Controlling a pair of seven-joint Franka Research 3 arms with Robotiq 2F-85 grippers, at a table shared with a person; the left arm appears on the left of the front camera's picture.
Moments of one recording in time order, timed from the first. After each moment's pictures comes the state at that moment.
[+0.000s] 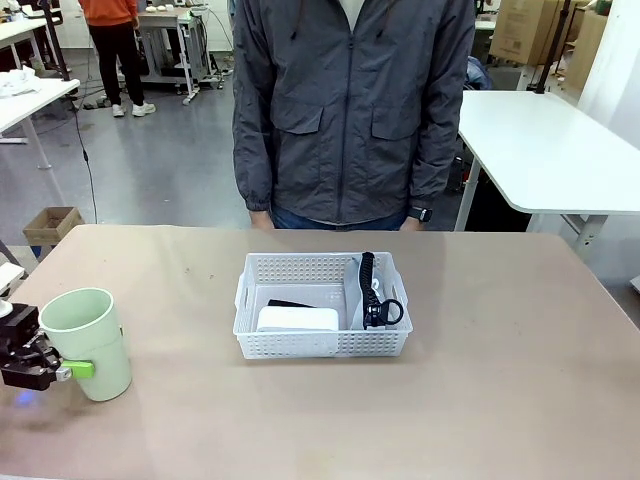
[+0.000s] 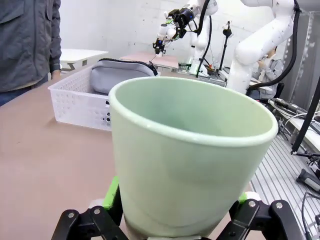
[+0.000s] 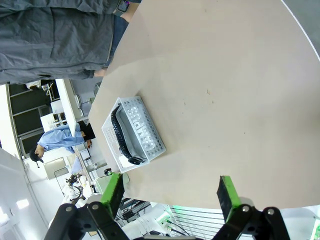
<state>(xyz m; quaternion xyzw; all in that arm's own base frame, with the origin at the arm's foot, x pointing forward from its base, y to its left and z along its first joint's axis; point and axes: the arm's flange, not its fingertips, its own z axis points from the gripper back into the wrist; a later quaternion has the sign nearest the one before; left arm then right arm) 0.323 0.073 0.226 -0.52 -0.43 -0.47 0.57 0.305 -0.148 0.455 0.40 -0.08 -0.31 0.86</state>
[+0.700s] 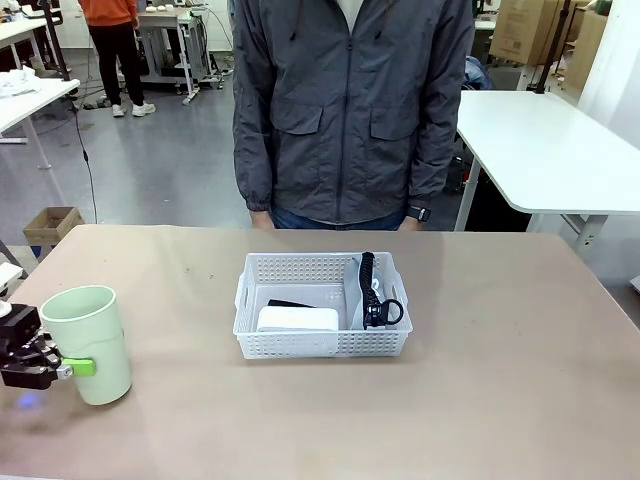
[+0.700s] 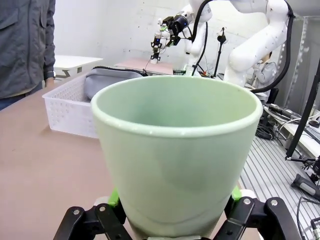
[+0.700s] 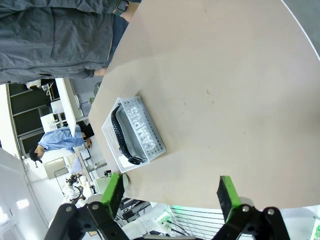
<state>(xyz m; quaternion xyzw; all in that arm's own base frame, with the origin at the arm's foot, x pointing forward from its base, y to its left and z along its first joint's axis) 0.319 0.070 0.230 -0.53 -0.43 -0.47 0.56 0.305 -0.148 0.455 0.40 -0.08 -0.31 0.86</state>
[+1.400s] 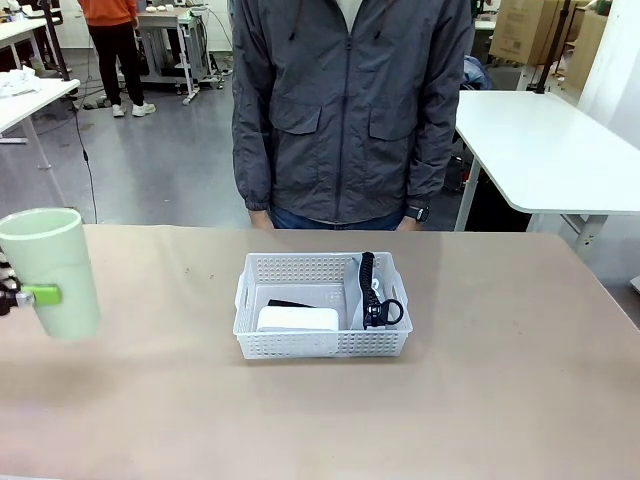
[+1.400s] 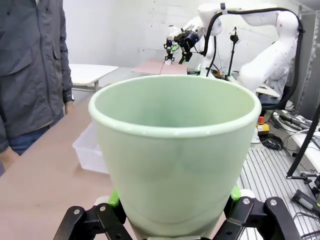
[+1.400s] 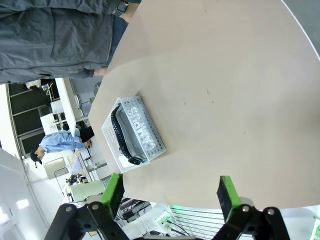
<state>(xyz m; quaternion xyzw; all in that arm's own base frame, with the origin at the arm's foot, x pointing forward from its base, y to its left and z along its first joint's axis) 0.330 0.084 0.371 -0.48 -0.45 -0.47 0.58 0.305 -0.148 0.455 0.40 -0.08 -0.31 0.86</state>
